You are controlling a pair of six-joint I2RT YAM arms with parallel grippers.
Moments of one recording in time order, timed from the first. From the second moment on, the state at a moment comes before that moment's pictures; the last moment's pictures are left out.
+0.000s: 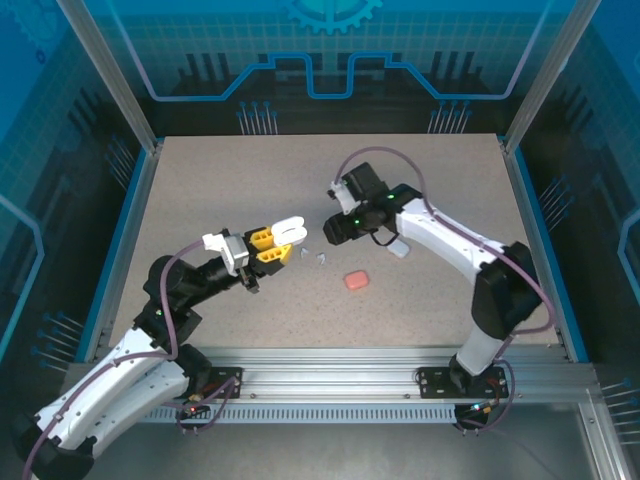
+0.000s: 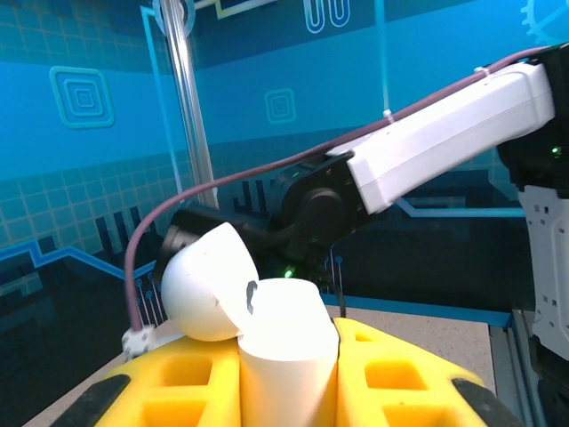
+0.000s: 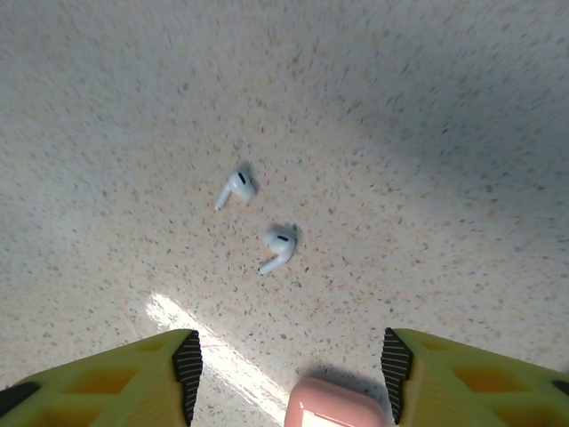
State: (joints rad) left arm -0.58 0.61 0.56 0.32 0.48 0.02; right arm 0.63 1.73 1.44 -0.76 -0.14 0.15
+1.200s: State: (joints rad) left arm -0.58 0.61 0.56 0.31 0.48 0.02; right arm 0.75 2.23 1.78 -0.96 0.00 0.22
